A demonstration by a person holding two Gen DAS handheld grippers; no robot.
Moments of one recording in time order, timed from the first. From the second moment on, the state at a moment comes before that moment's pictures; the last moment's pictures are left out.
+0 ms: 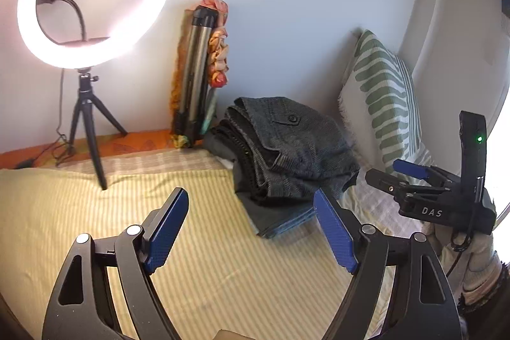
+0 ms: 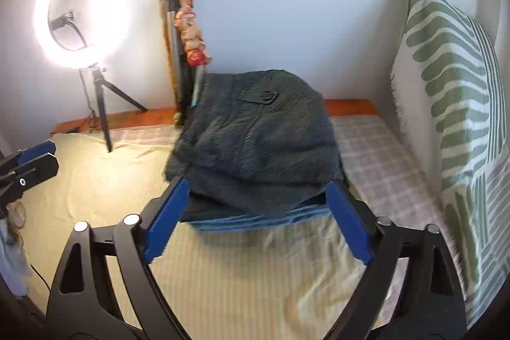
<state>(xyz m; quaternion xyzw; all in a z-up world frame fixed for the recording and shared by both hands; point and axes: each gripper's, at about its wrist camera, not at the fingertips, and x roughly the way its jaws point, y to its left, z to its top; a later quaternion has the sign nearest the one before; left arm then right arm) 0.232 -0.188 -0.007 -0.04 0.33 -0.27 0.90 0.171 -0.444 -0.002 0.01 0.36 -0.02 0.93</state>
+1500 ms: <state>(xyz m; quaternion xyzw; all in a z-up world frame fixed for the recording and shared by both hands) 0.144 -0.139 -0.027 0.02 0.29 -0.18 0.94 0.097 -0.375 -0.031 0.01 0.31 -0.02 0.95</state>
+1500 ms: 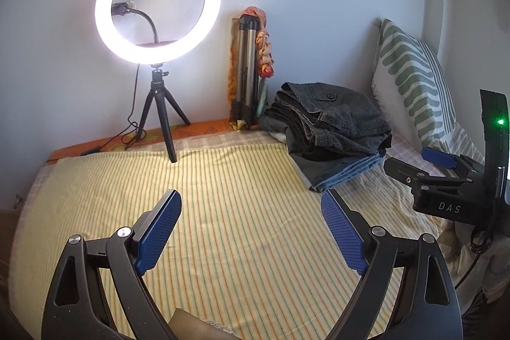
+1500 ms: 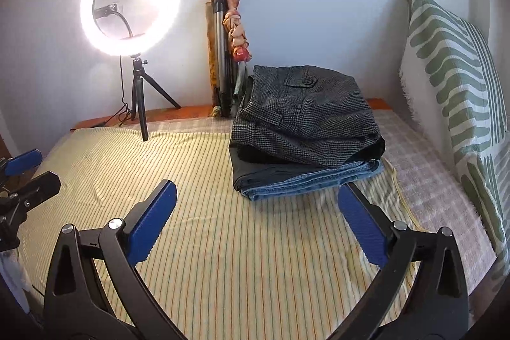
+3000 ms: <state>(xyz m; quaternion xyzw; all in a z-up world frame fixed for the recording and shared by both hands) 0.129 -0.141 -0.016 0.03 0.26 -0.19 0.94 0.094 -0.376 -0.029 0.03 0.31 -0.02 0.95</state>
